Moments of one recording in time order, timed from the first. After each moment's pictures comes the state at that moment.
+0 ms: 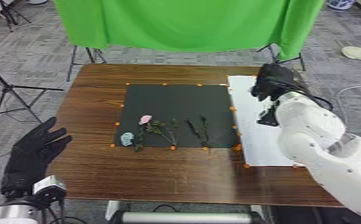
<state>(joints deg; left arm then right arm) 141.0 -68.9 -107.2 -131.9 50.5 14.7 8.2 -69.0 -41.8 53.7 -112.8 -117.3 -3.8 42.6</state>
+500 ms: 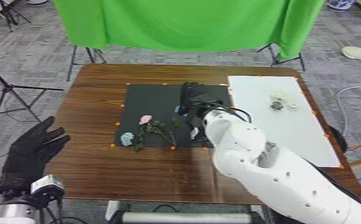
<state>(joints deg) 140.6 -68.8 -107.8 -131.8 50.5 14.6 7.5 -62.5 -59.8 36.6 -108.0 -120.1 -4.3 37.6</state>
